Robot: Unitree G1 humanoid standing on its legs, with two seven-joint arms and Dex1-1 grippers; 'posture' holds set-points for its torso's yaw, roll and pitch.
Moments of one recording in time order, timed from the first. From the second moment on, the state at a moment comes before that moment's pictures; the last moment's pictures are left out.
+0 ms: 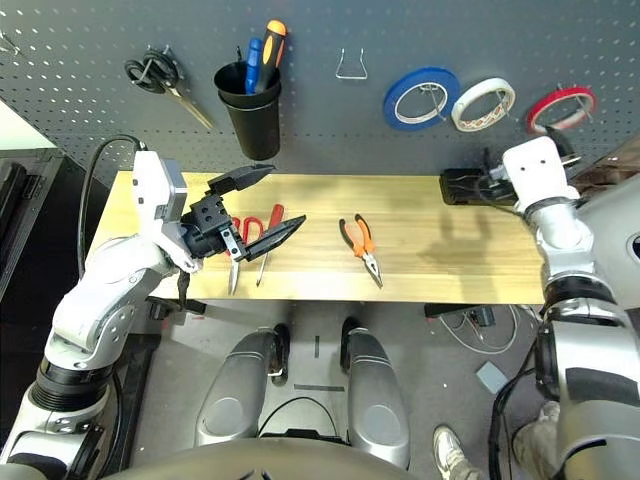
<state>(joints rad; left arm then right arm) -0.26 0.47 -0.12 -0.50 -0.39 0.36 -0.67 -0.56 -0.64 -0.13 1.06 -0.06 -0.70 0.24</state>
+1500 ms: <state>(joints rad) -0.26 0.65 -0.26 -0.41 -0.15 0.61 -0.70 -0.84 -0.17 0.08 1.03 -0.04 0.64 0.34</state>
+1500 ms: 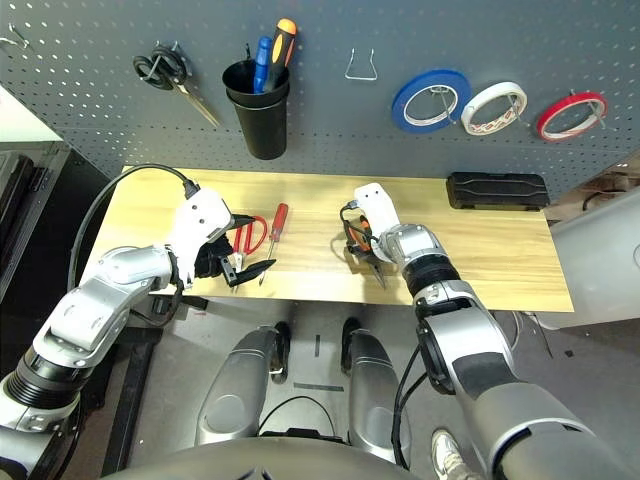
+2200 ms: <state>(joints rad) -0.23 0.59 -0.13 -0.43 -0.23 0.49 -0.70 -0.73 -0.23 0.07 0.80 -0.04 0.48 0.41</state>
